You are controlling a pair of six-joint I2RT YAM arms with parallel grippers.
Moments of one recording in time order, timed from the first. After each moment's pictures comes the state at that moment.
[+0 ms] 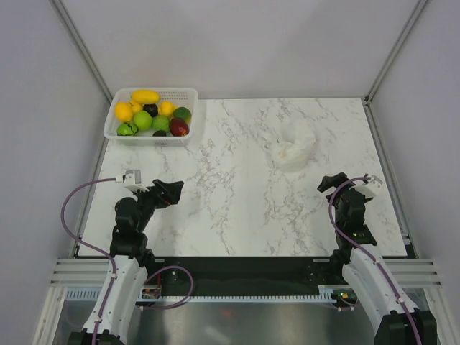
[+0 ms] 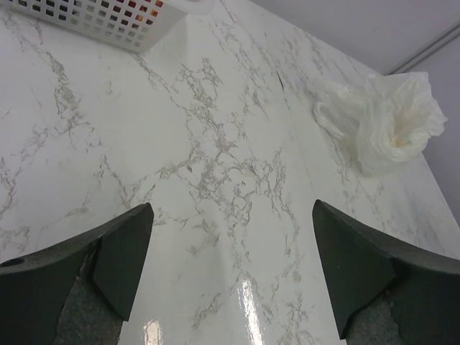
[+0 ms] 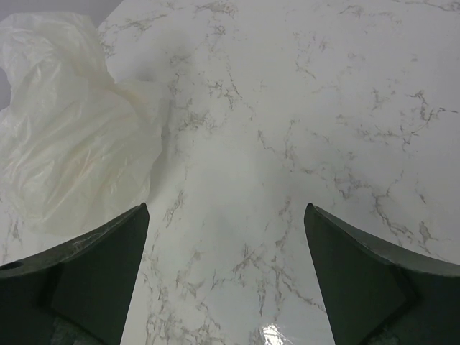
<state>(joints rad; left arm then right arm) -0.04 0.39 0.13 0.13 0.25 -0.54 0.10 0.59 0.14 0.14 0.37 0.67</state>
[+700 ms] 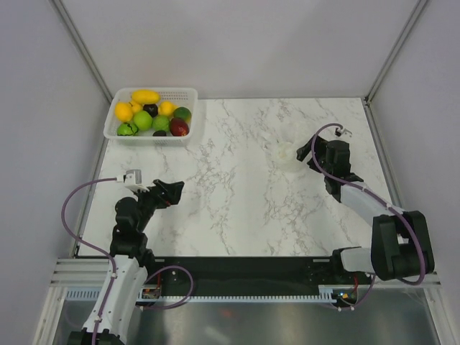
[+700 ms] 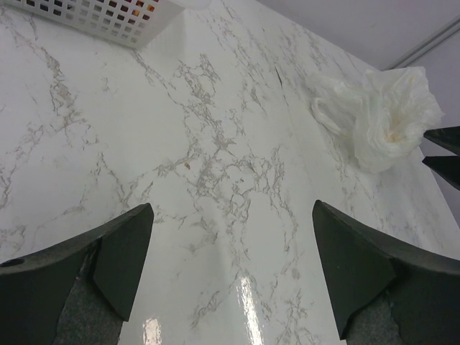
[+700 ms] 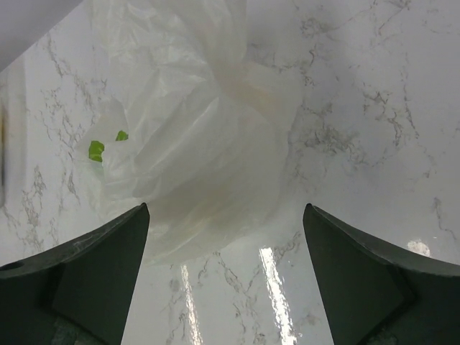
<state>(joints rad) -0.04 0.40 0.13 0.13 0.26 -0.54 0.12 1.30 0.63 0.21 0.06 0.60</state>
